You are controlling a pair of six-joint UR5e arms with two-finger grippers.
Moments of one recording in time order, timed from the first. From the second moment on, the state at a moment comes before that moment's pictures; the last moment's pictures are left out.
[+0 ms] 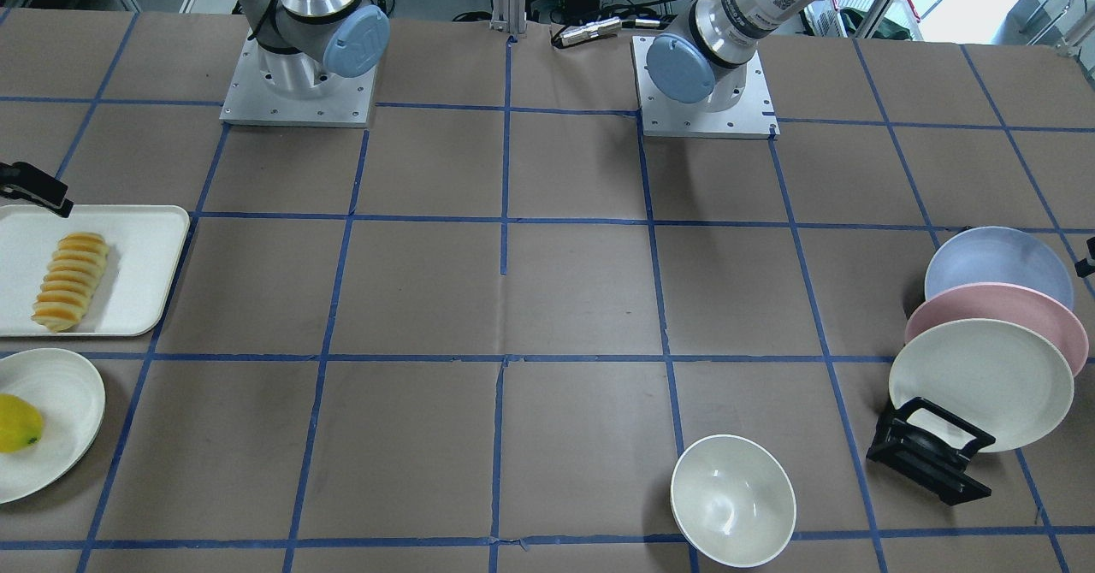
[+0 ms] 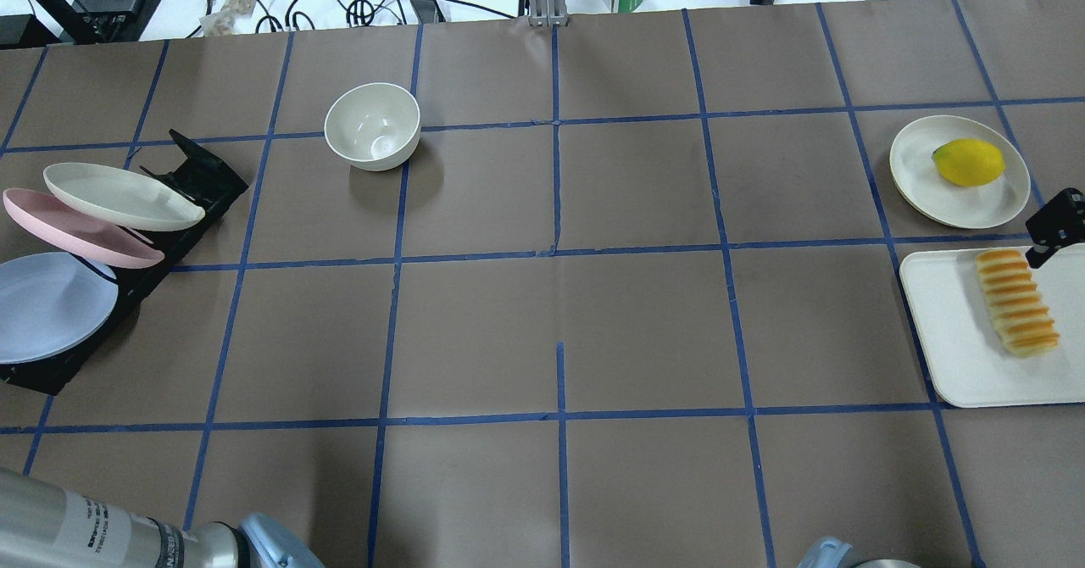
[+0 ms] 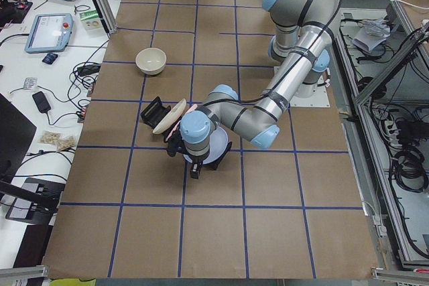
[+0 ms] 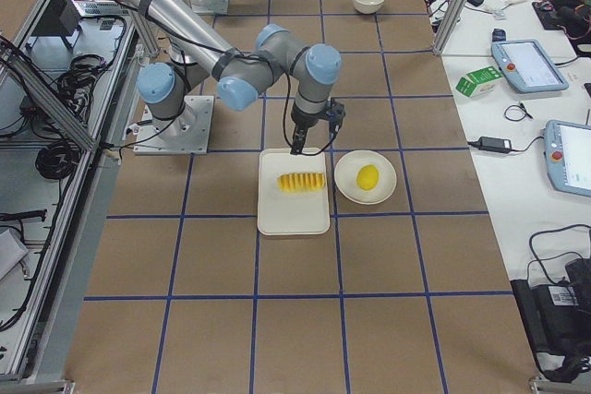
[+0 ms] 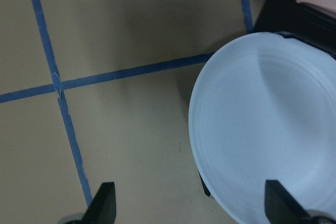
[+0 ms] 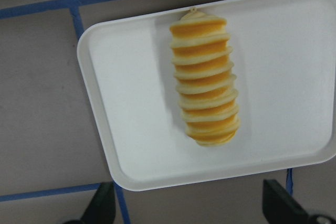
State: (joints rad) left arm -0.62 -2.08 -1.43 -1.25 1.55 1.15; right arm 0.88 -1.46 1.85 -1.82 -1.67 -0.55
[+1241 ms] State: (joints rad) left arm -0.63 -2.17 -1.43 -1.26 1.51 1.11; right arm 0.83 -1.19 1.88 -2.01 -1.67 -0.62
